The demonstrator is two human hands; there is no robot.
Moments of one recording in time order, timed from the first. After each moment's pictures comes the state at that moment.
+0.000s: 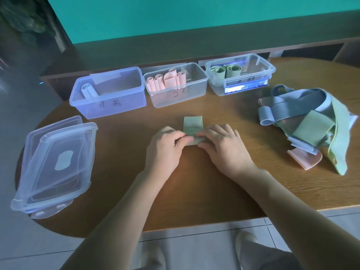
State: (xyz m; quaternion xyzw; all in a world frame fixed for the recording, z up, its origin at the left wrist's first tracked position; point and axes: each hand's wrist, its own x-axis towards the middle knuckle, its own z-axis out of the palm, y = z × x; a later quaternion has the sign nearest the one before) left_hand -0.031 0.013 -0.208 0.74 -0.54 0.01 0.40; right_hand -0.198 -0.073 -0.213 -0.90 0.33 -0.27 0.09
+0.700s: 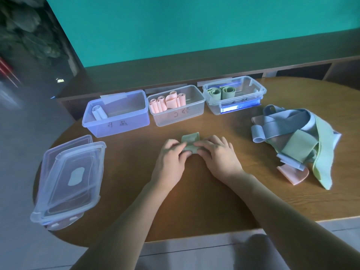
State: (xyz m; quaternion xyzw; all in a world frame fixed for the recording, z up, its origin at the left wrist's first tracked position) left_hand -0.035 0.001 -0.206 0.75 -0.55 0.03 0.37; right_hand -0.188 -0.091 -0.202 -0.88 0.37 -0.24 0.15
